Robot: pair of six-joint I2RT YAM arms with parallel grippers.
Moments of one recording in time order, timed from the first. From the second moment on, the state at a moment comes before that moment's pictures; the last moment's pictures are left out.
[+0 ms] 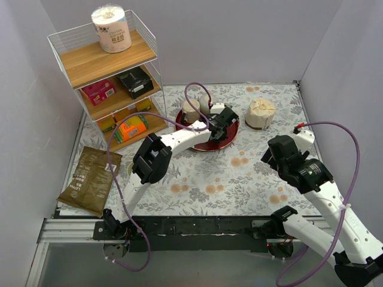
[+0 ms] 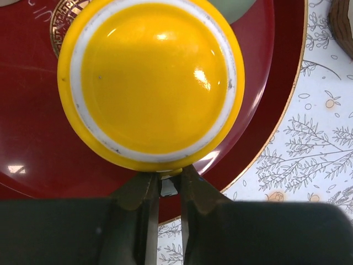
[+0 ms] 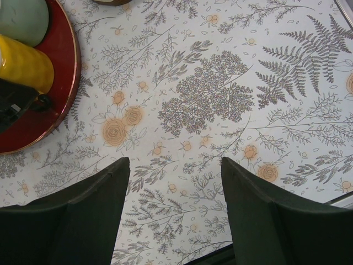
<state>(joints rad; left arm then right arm) -0.88 2.31 1.98 -0.63 -0.43 -0.78 0.54 0.78 0.94 -1.05 0.61 0.86</state>
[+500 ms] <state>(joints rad) -0.85 2.14 1.82 -0.61 -0.30 -0.80 0.53 0.73 0.92 -0.79 0.27 0.68</state>
